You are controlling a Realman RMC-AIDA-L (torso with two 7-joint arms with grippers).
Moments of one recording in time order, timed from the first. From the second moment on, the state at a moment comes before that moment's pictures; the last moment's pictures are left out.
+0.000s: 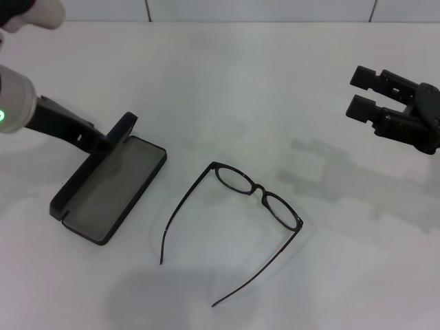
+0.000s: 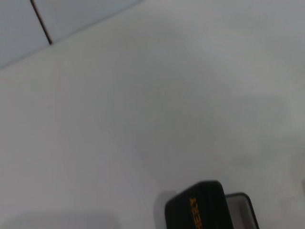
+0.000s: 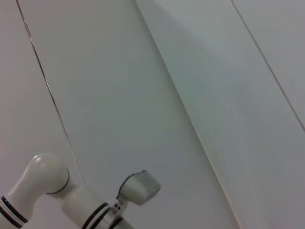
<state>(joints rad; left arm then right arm) -0.38 -2.09 1.26 1.63 2.67 1.55 -2.57 0.53 1.89 -1.55 -0.32 -0.79 -1.68 1.22</state>
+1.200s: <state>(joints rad) -0.41 -2.09 1.28 1.58 2.73 1.57 -2.61 0.52 1.90 -1.55 -0.32 -0.79 -1.72 1.21</state>
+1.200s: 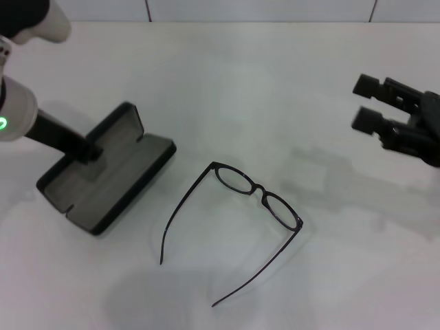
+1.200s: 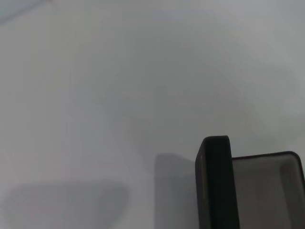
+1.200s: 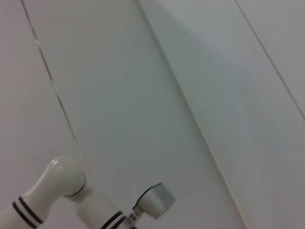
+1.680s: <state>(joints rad) -0.49 -2.09 1.35 1.58 2.59 1.42 -2.36 0.57 1.86 -1.55 -0.39 -1.10 -2.06 1.18</state>
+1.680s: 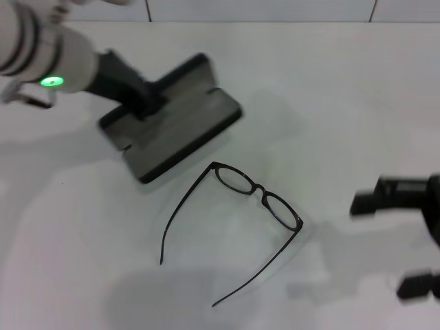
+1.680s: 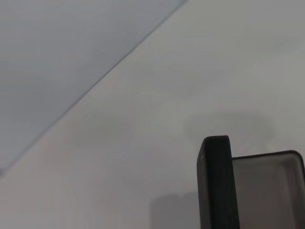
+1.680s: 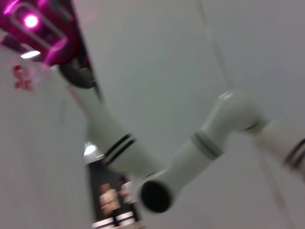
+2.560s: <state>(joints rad) -0.59 -2.09 1.72 1.30 2.60 0.95 -1.97 0.57 1.89 -1.53 -0.38 -1.16 -2.06 1.20</state>
